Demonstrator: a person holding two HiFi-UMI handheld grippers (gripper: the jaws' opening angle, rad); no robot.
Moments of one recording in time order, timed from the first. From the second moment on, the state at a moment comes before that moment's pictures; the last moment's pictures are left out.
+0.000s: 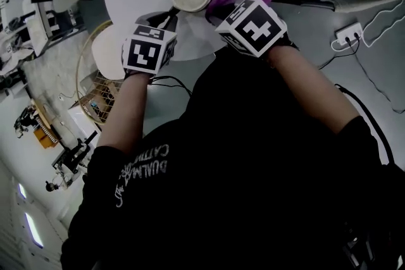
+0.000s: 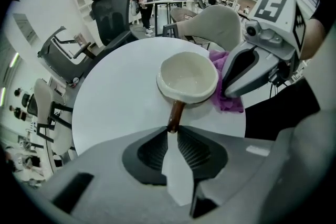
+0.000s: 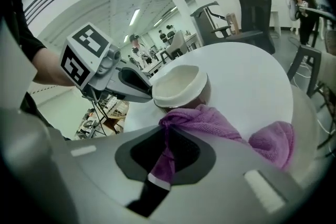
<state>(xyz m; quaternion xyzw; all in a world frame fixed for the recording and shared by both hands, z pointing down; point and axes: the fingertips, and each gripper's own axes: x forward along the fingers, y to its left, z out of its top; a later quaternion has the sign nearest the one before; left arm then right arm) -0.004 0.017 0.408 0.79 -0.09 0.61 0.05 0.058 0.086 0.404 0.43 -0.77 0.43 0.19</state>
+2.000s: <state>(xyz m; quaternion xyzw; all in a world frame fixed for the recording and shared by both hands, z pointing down) -0.027 0.075 0.415 0.79 0.22 0.56 -0.13 -0.006 0.078 0.411 0.62 -0.64 0.45 0.06</state>
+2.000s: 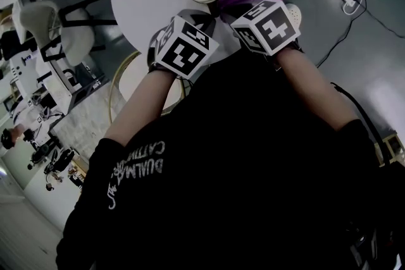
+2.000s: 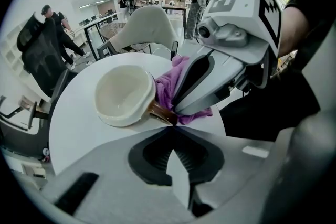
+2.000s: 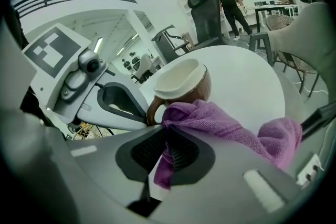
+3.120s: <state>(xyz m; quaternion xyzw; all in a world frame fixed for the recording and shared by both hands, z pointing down) -0.026 0.062 0.412 0.83 0.23 0.51 -0.05 -0.010 0.063 0.416 0.60 -0.63 0.48 0.12</state>
